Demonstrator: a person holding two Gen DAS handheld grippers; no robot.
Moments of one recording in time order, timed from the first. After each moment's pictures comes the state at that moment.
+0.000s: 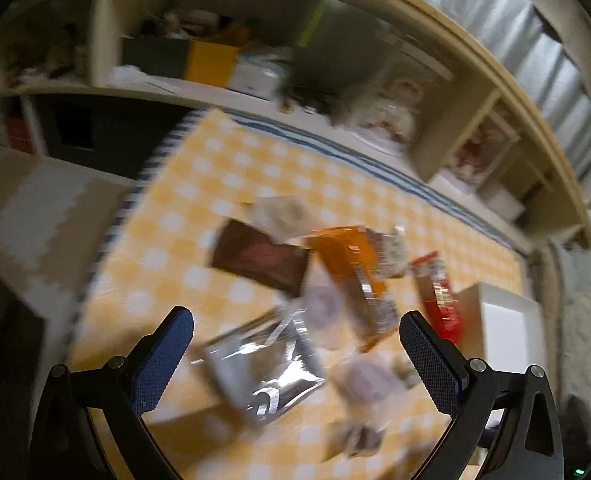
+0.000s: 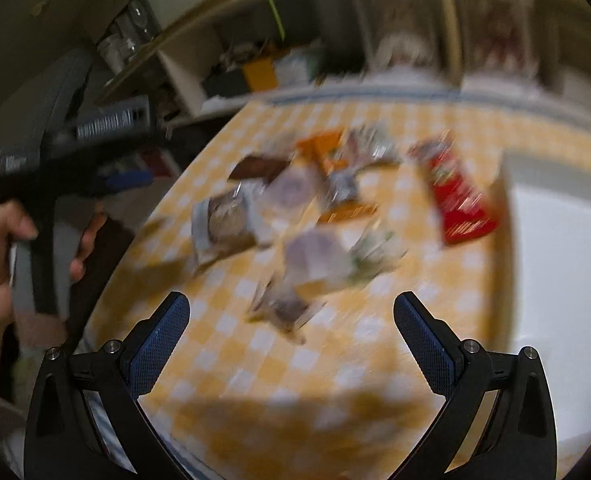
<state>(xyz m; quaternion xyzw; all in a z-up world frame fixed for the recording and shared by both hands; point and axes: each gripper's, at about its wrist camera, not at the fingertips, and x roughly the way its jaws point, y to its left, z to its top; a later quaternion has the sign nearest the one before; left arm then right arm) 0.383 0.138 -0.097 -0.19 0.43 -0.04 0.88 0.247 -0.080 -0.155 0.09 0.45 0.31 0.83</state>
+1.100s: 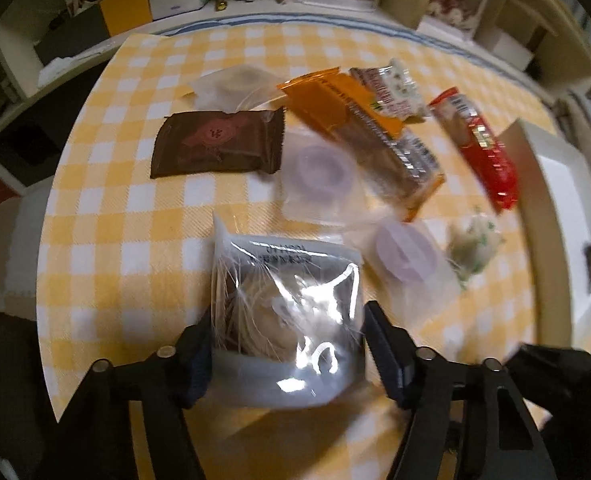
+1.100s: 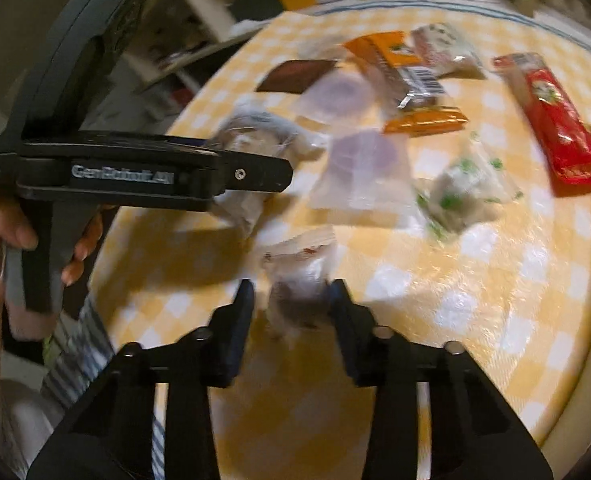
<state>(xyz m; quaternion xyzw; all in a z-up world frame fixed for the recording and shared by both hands) 0.410 0.082 -0.166 0.01 0.57 -0.05 0.82 0.265 -0.026 -0.205 0.05 0.53 0.36 0.77</state>
